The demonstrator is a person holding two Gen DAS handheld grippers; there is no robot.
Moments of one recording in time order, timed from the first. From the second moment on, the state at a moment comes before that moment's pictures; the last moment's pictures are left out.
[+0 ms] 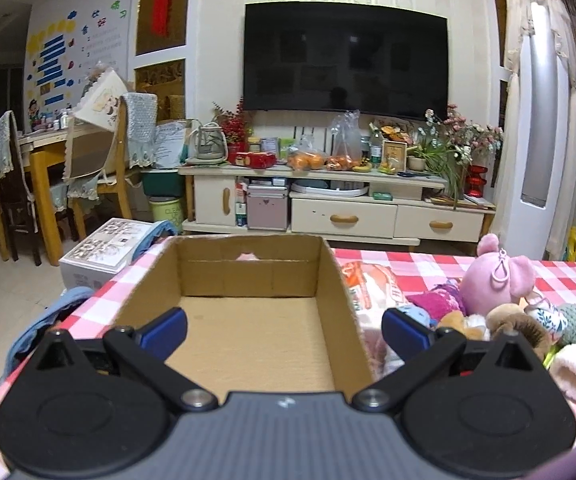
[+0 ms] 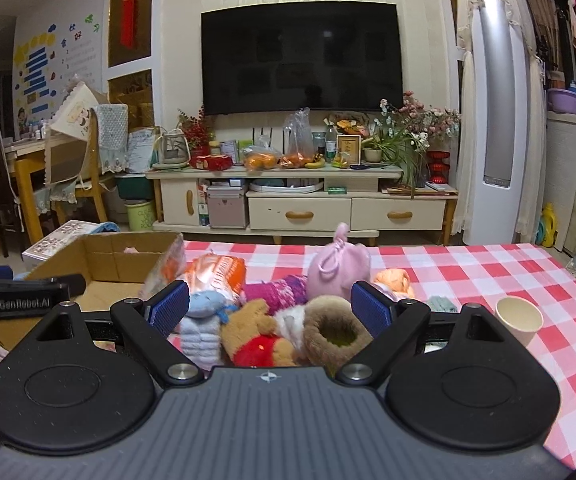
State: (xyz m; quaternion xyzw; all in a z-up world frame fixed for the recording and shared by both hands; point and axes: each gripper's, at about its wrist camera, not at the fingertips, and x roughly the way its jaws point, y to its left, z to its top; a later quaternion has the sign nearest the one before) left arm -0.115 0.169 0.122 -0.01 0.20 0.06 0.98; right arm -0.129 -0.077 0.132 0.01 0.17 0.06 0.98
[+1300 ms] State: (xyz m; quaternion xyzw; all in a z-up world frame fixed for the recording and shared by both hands) left arm -0.078 0.059 0.099 0.09 0.19 -0.14 0.97; right arm -0.064 -0.193 0.037 0.07 0.31 -0.05 0.95
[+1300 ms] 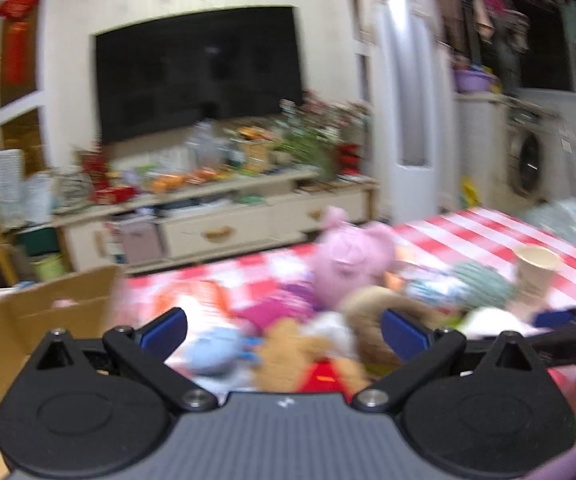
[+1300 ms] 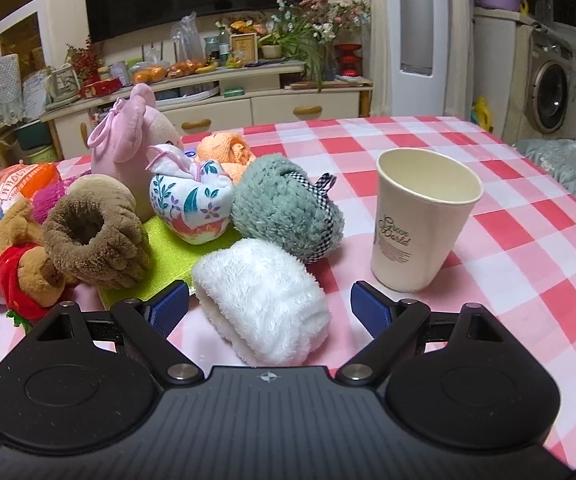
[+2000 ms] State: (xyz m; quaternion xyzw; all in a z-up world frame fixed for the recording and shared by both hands) left arm -0.012 -0.025 0.048 0.10 0.30 -0.19 0.93; right arm -0.045 -0.220 0.027 0.08 0.36 -0.01 0.93
